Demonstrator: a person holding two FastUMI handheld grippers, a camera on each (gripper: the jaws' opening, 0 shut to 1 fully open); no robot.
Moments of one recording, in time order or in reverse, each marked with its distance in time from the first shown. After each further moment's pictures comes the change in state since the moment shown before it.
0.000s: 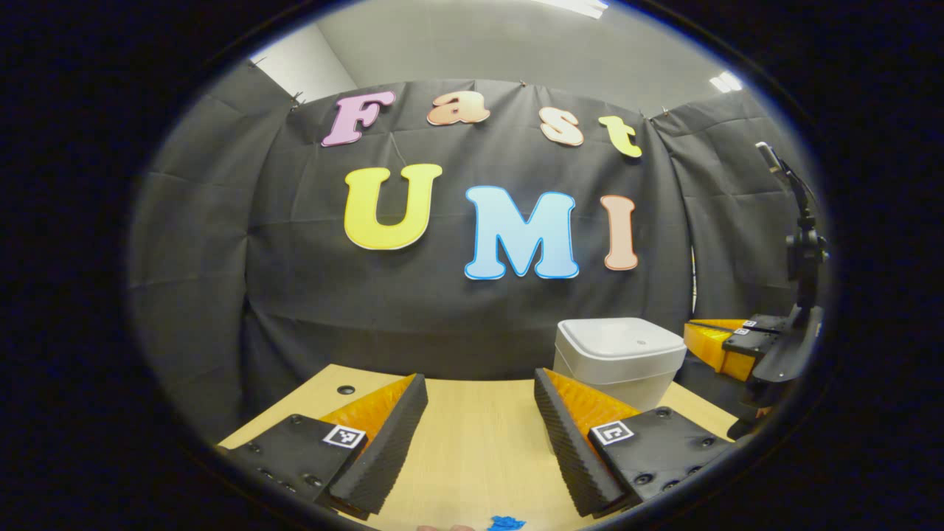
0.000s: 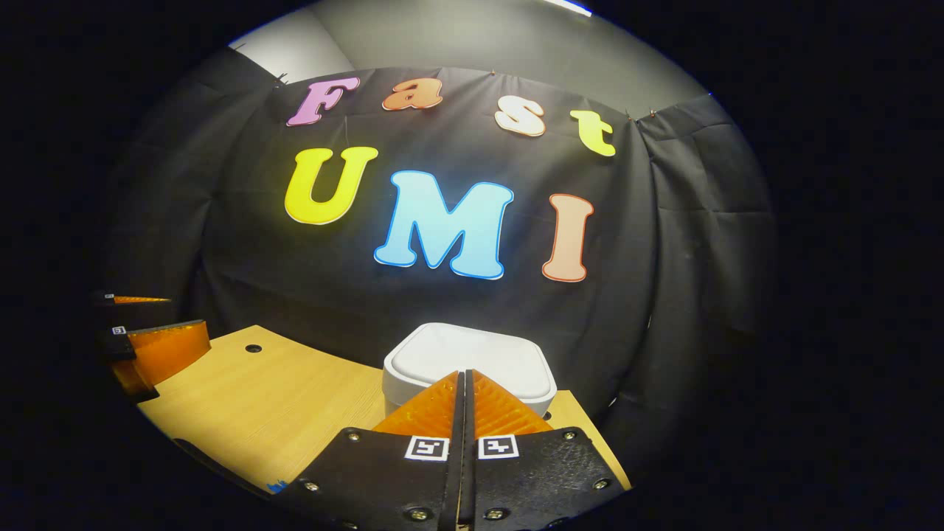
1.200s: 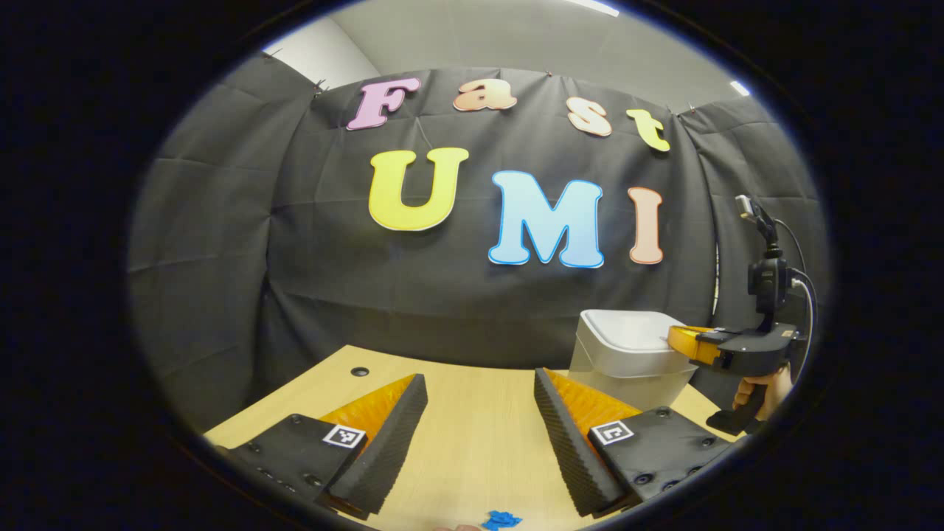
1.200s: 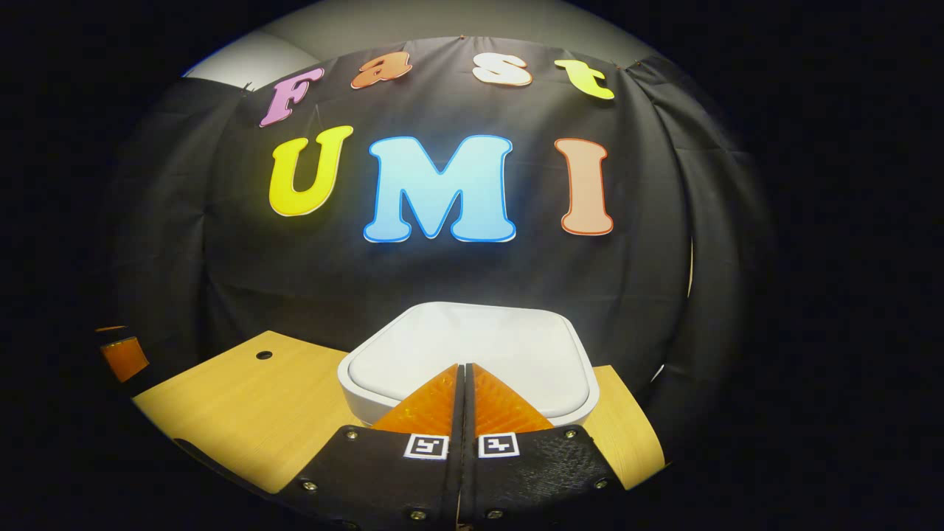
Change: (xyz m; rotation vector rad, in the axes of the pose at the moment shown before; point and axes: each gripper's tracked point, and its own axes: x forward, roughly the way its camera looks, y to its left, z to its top) left arm 0.002 0.018 -0.019 -0.050 0.045 0.091; right arm 0.079 -0.012 -0.039 0.136 0.102 0.103
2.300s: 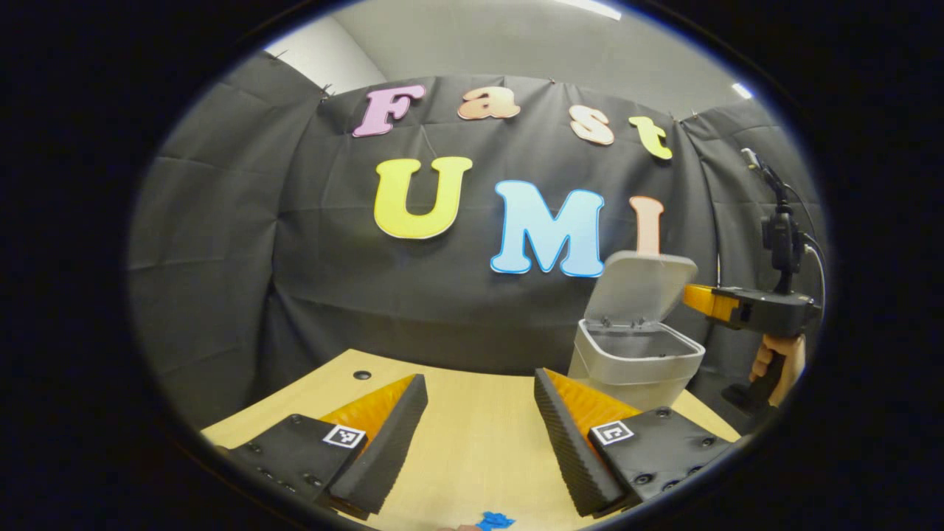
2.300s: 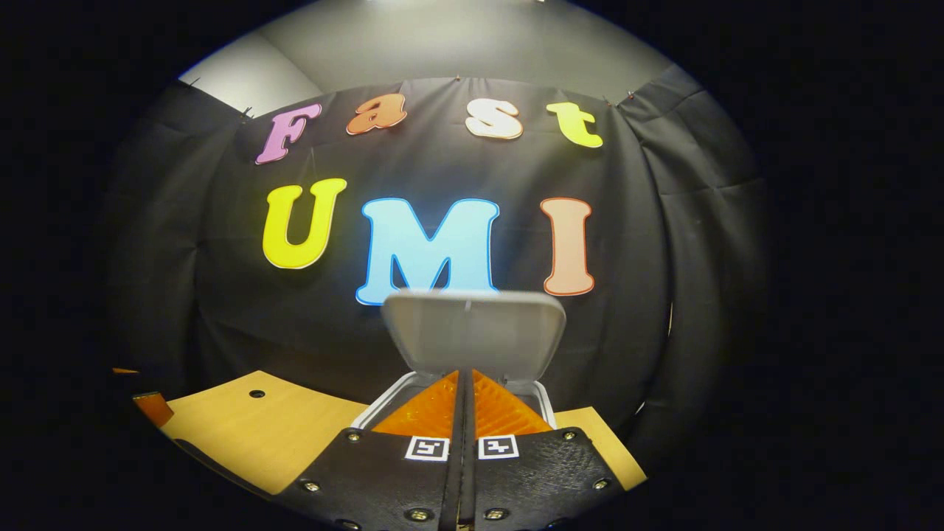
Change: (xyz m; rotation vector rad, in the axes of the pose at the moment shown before) left arm -0.013 -0.006 0.007 -0.014 -0.028 0.006; right arm -0.034 -0.007 0.082 -0.010 -0.179 -0.052
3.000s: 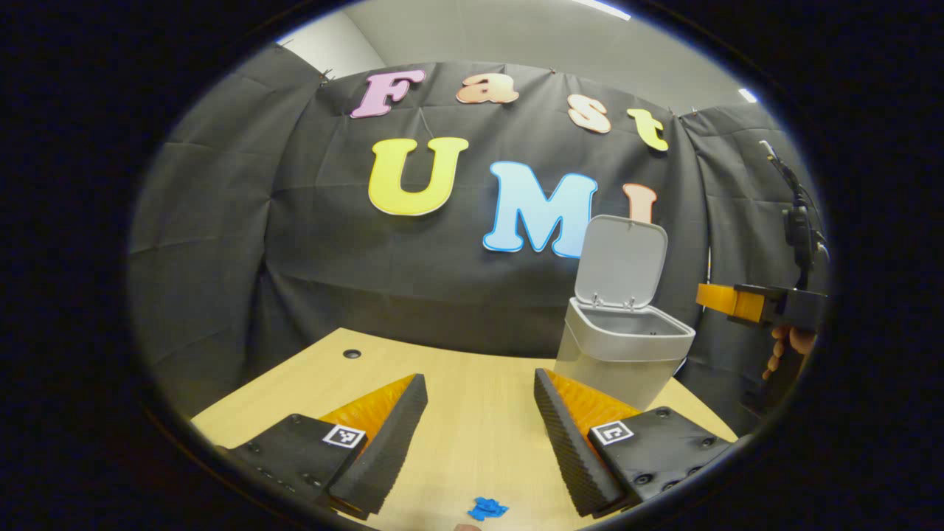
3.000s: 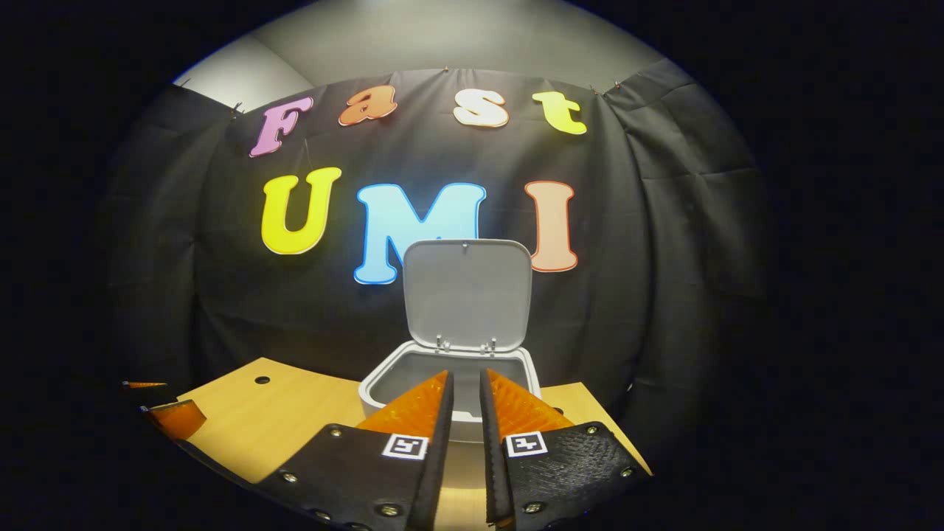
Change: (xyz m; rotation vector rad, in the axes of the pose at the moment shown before) left arm -0.008 0.003 -0.042 -0.026 0.079 -0.021; right arm -0.051 -0.014 -0.025 0.018 0.078 -0.050
